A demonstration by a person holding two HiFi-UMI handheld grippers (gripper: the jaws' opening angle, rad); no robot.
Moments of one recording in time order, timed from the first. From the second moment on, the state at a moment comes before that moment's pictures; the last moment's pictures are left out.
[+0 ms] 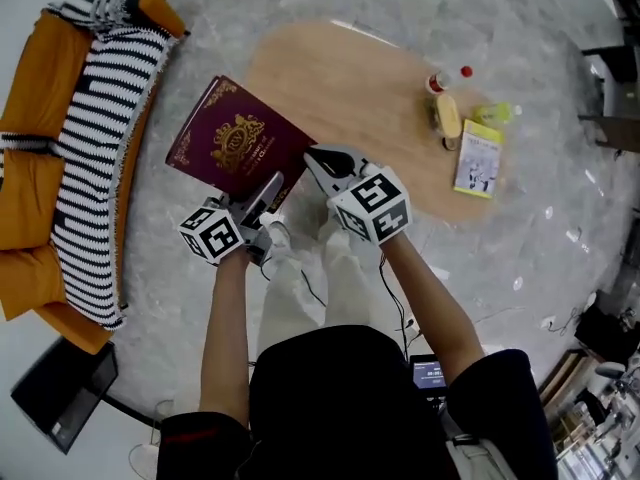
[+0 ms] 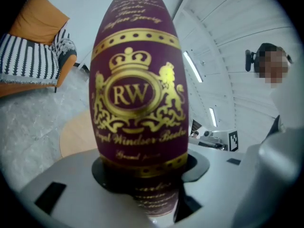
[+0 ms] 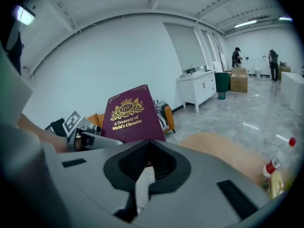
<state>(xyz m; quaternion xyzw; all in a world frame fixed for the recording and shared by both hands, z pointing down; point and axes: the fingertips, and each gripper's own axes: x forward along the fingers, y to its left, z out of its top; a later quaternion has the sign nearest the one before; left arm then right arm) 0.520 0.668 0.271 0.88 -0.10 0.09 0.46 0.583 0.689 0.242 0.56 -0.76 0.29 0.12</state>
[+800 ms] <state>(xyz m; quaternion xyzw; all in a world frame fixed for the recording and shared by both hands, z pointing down) 0.487 0.631 0.057 0.95 -0.19 0.07 0.25 0.535 0.652 0.062 0.50 -0.85 0.13 0.12</state>
